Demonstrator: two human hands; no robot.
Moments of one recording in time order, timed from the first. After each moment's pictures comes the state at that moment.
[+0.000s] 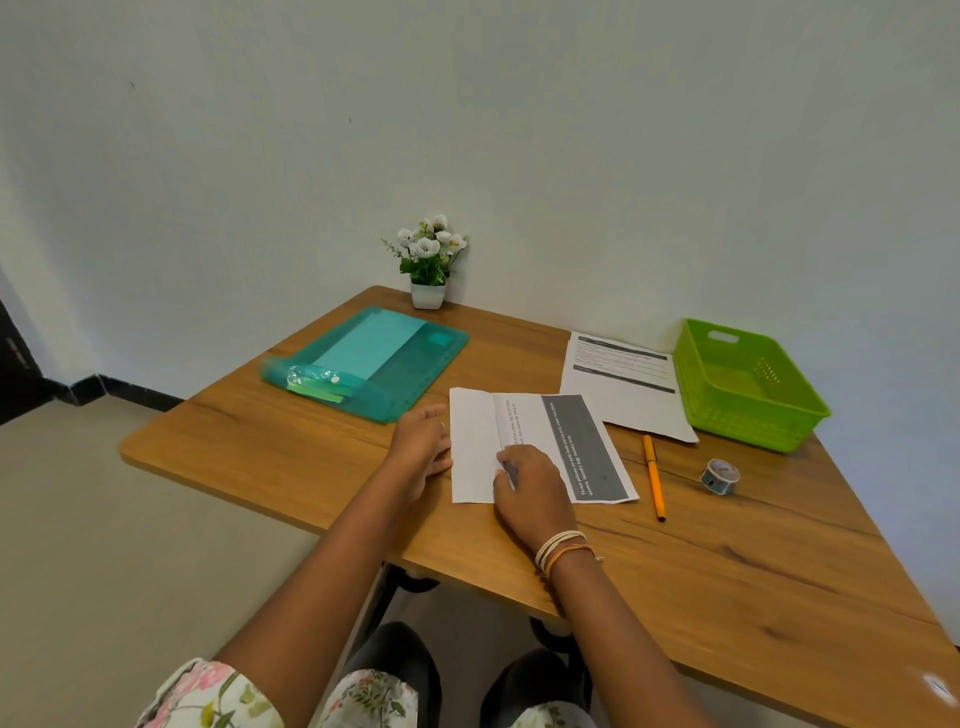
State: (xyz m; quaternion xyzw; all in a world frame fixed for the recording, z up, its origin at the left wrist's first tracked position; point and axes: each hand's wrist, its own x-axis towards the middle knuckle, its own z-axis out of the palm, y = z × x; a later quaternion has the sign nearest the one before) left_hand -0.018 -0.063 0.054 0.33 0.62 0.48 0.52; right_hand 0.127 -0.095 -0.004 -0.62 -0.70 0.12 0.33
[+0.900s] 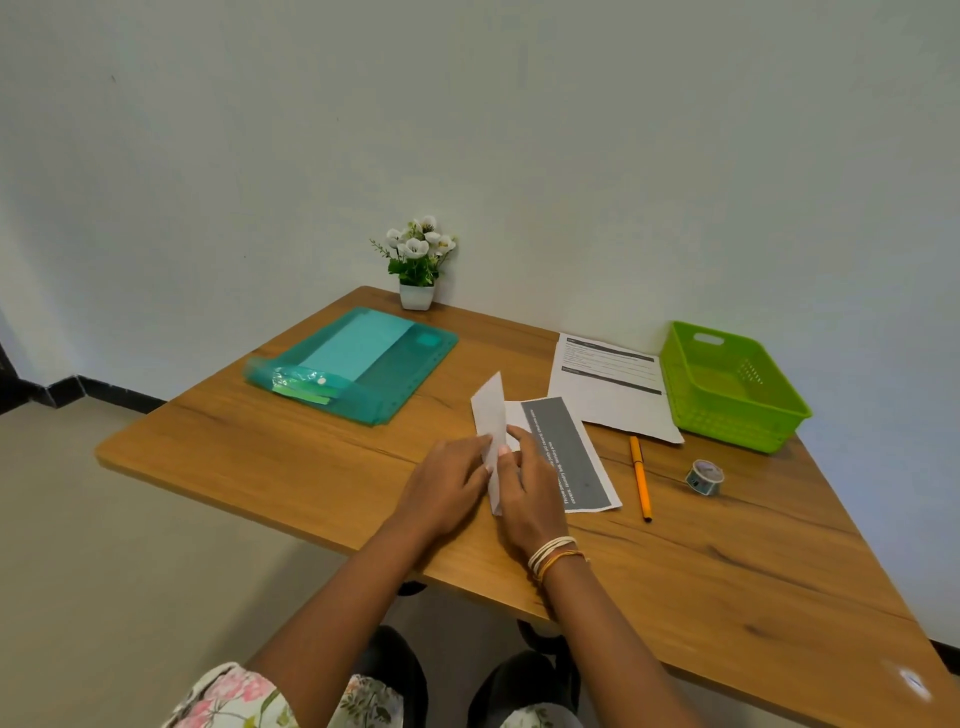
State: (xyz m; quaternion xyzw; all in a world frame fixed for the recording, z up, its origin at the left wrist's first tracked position) left_hand 0.000 -0.083 0.000 0.77 0.54 0.32 0.13; right_hand 0.124 -0.106 0.003 -0.59 -0.64 0.17 0.46
